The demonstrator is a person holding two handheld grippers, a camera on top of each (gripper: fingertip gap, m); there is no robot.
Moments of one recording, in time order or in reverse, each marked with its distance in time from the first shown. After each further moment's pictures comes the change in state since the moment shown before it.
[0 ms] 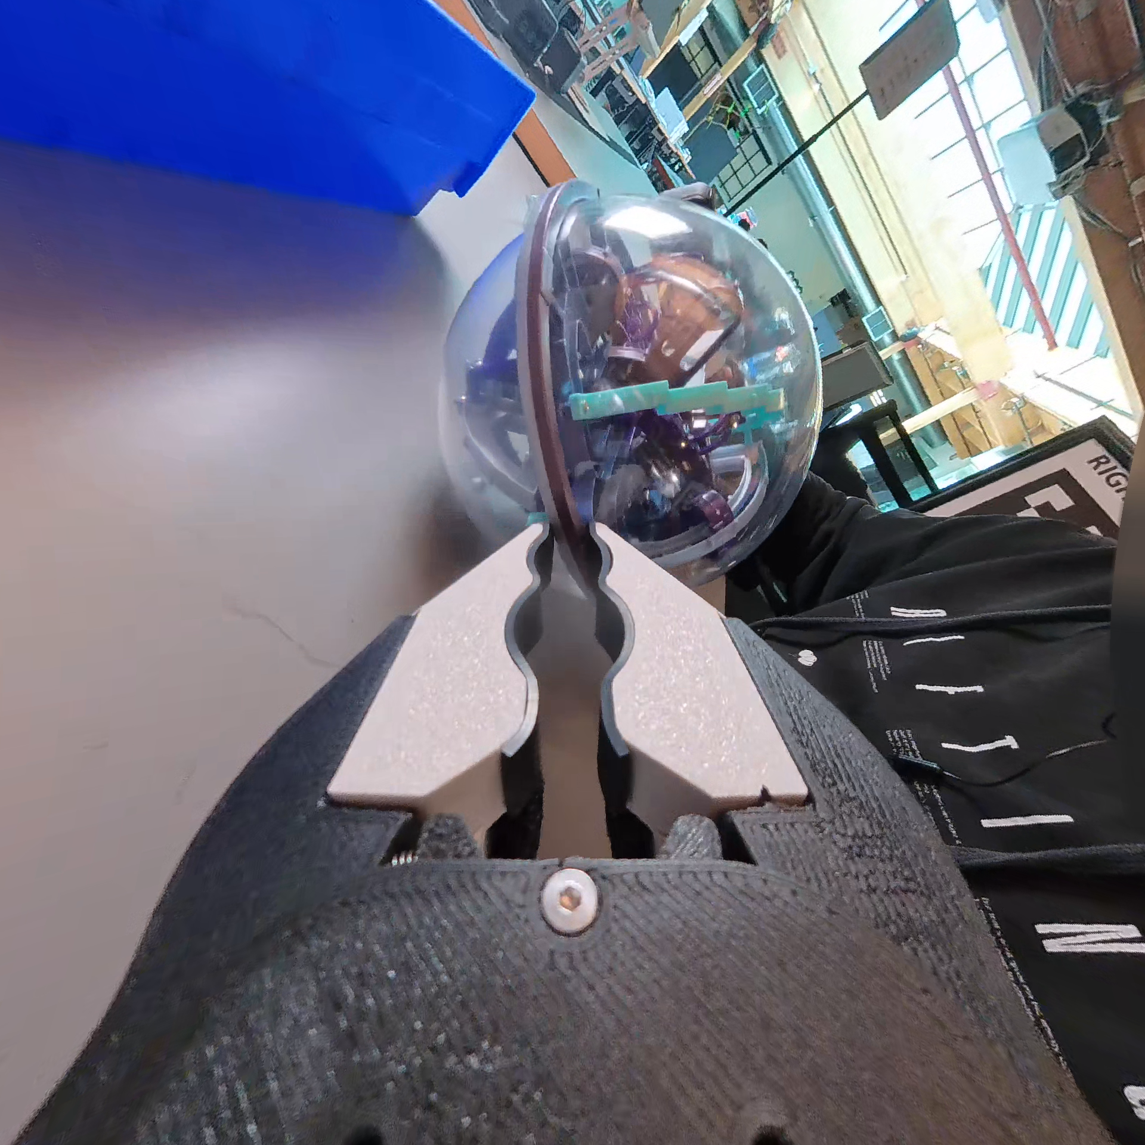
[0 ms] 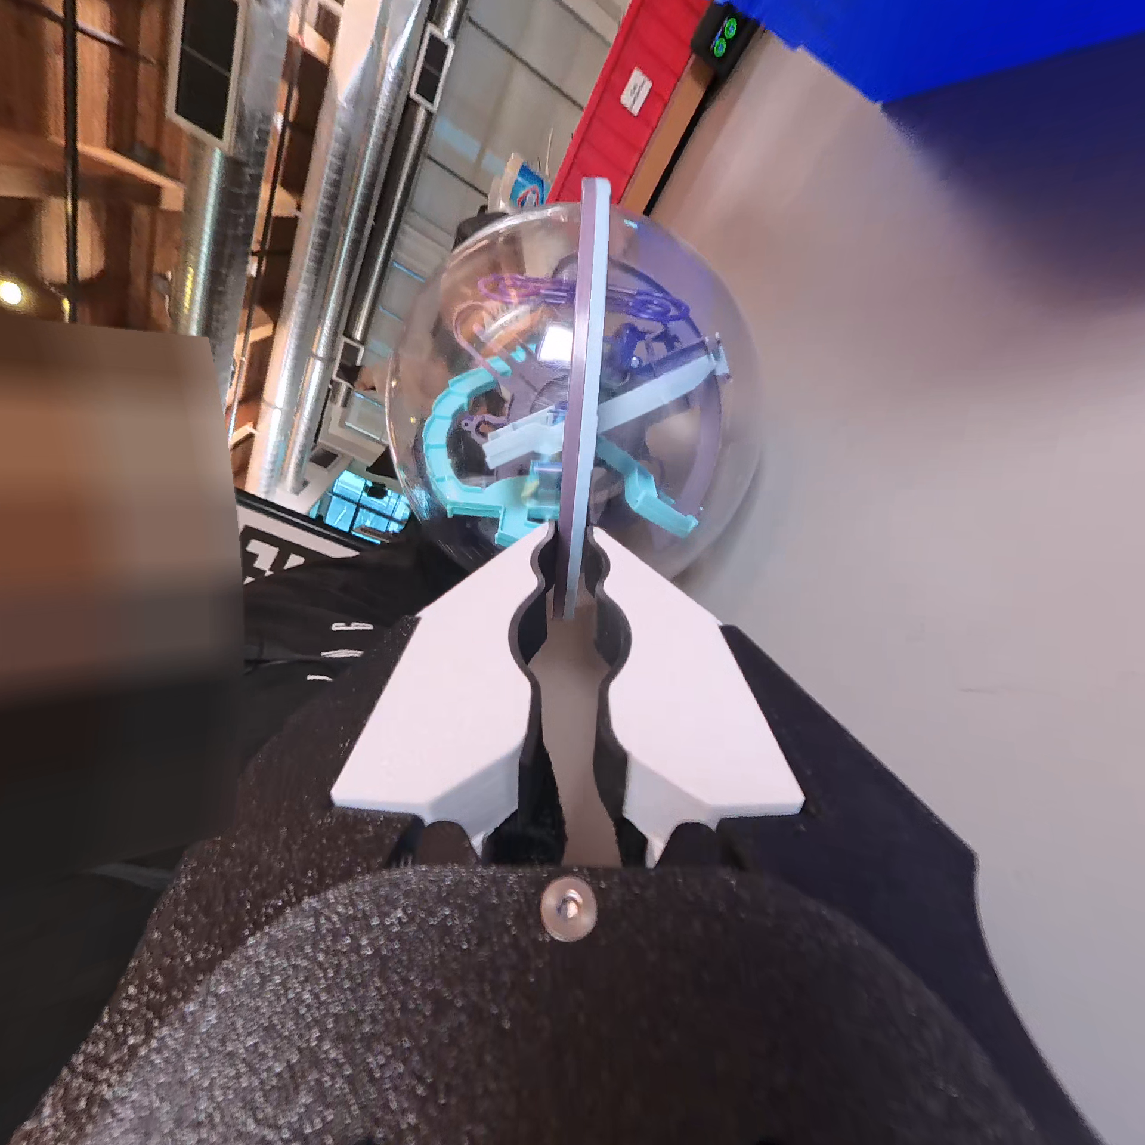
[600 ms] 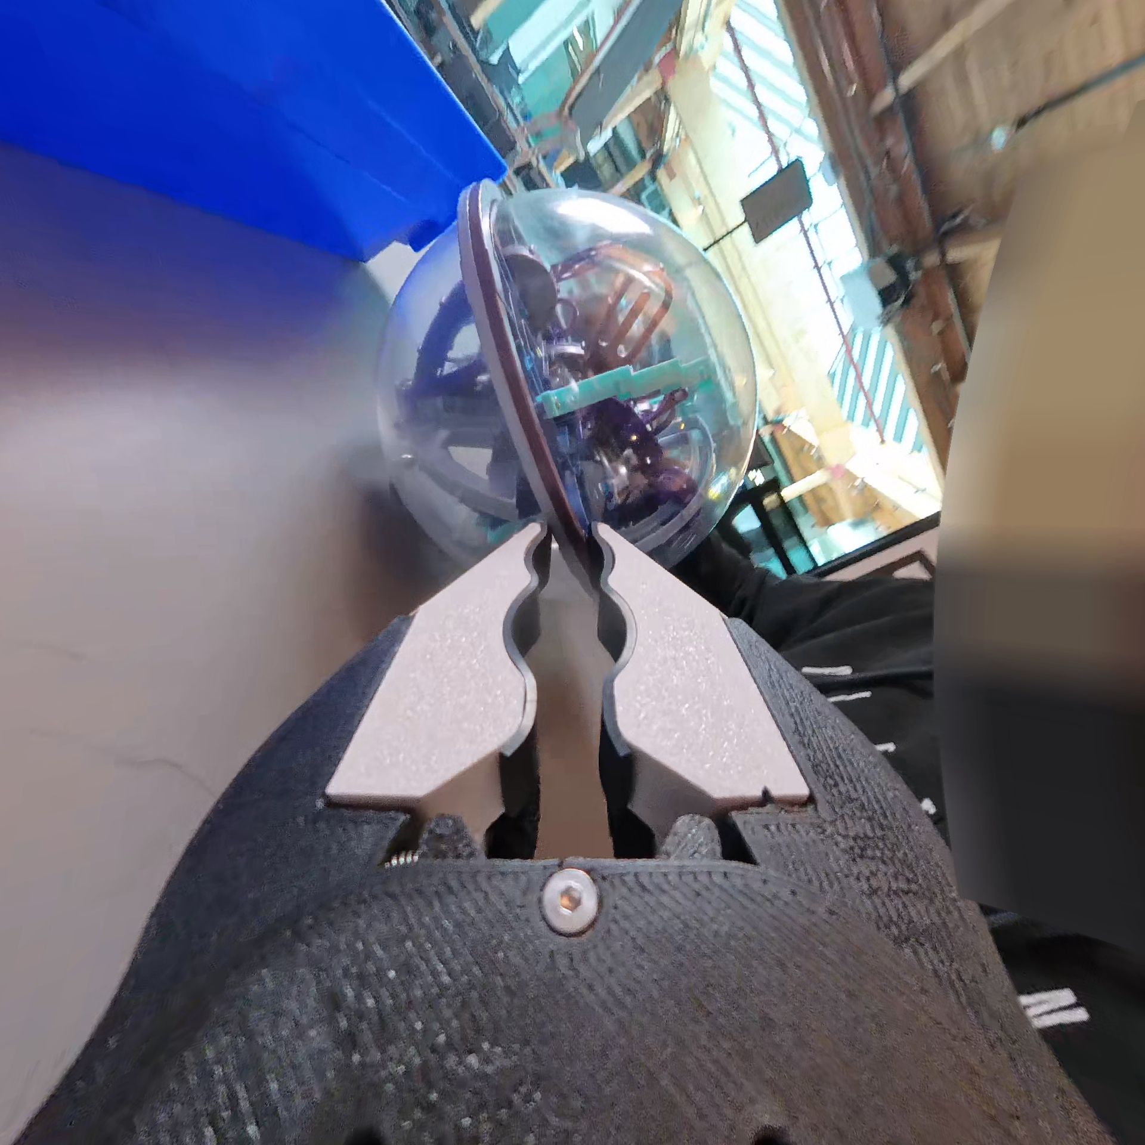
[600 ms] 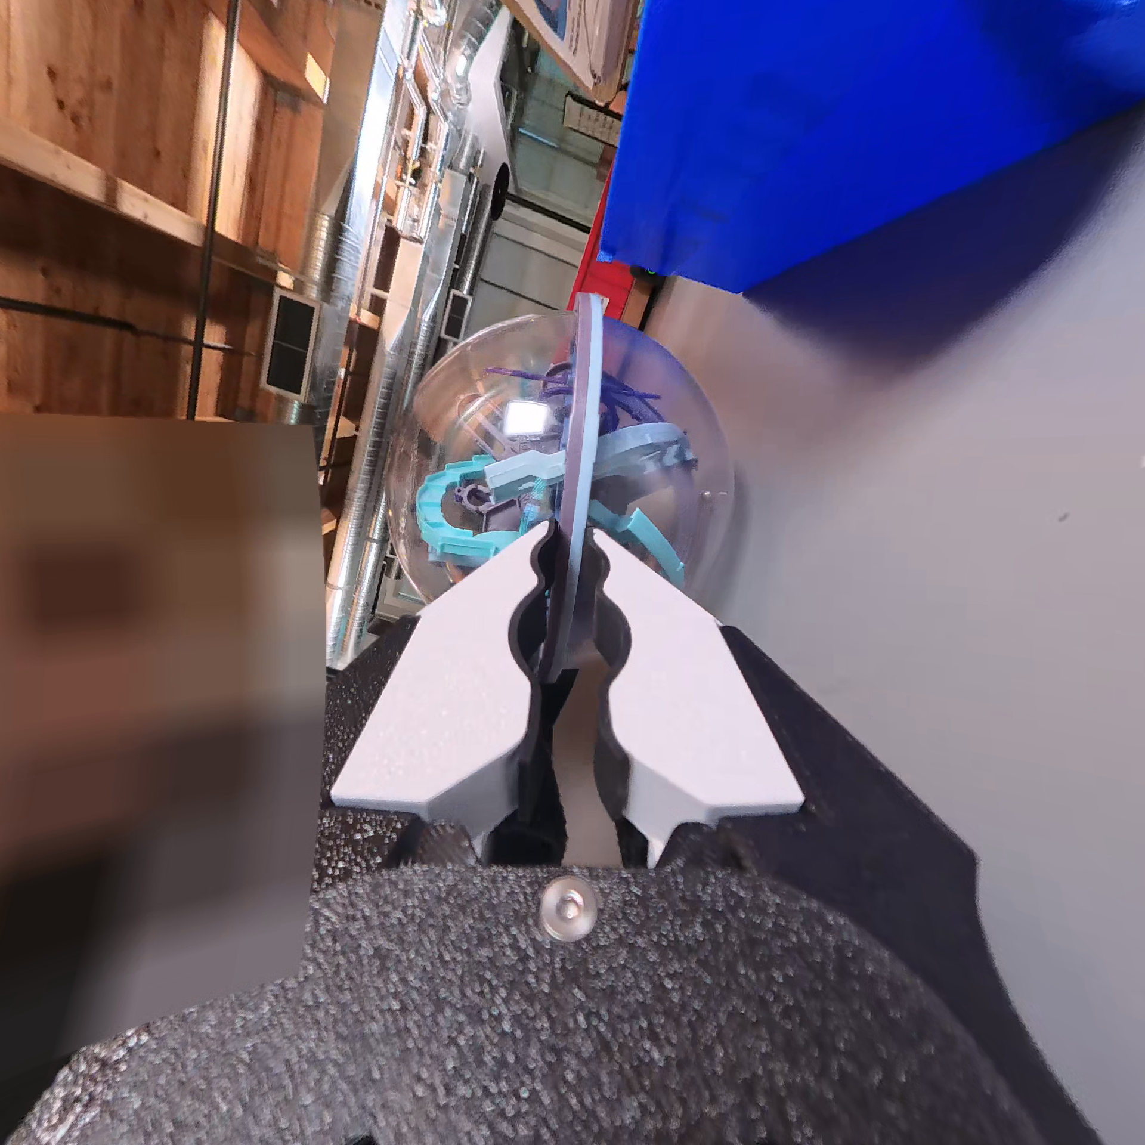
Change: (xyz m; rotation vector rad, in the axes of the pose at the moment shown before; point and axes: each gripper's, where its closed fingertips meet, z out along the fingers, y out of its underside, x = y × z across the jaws) left arm 0.000 -0.019 0.033 0.105 0.155 -0.133; right arm 0.028 -0.043 -0.028 0.282 -0.003 0.171
